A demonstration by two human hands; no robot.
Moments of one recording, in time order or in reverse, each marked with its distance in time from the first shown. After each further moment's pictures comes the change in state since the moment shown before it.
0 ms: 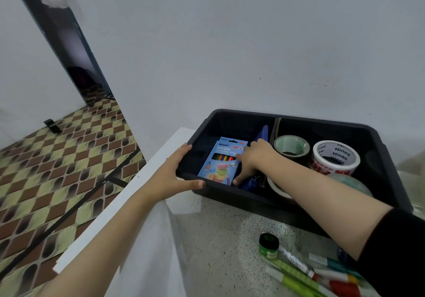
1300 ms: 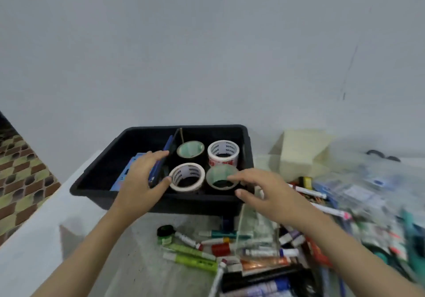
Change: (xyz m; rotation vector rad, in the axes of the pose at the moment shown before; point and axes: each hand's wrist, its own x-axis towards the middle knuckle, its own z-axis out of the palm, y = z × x) left_hand -0.036 0.138 0.101 -0.001 0.210 0.492; right_hand -0.265 0.101 0.148 1.012 0.742 -0.041
